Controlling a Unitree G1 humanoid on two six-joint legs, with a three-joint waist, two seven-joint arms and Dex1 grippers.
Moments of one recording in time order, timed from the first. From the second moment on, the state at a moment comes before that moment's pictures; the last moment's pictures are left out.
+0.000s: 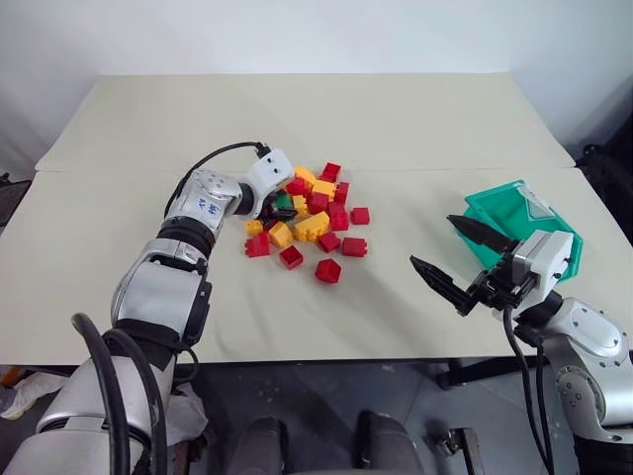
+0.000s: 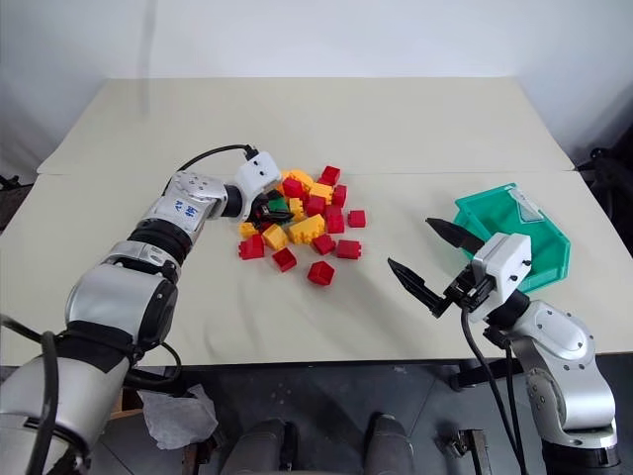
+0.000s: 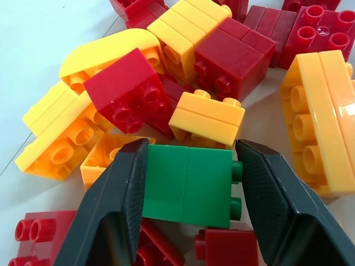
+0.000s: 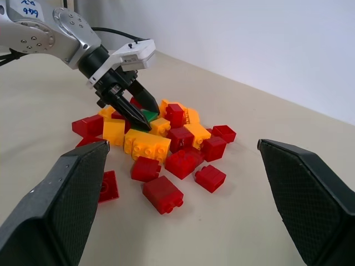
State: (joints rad) left arm -1.32 0.35 -0.15 1.31 0.23 0.01 -0.78; right arm -0.05 -0.57 -0.24 -0.42 0.54 0.15 0.74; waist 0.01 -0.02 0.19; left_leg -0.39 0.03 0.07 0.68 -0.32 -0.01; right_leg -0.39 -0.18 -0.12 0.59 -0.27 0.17
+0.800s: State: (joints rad) left arm -1.31 0.04 -0.16 1.14 0.10 -0.21 -1.37; right arm 0.25 -0.61 -0.48 -0.54 0.58 0.17 0.74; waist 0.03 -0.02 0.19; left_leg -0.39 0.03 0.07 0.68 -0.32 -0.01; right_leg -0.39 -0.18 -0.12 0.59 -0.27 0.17
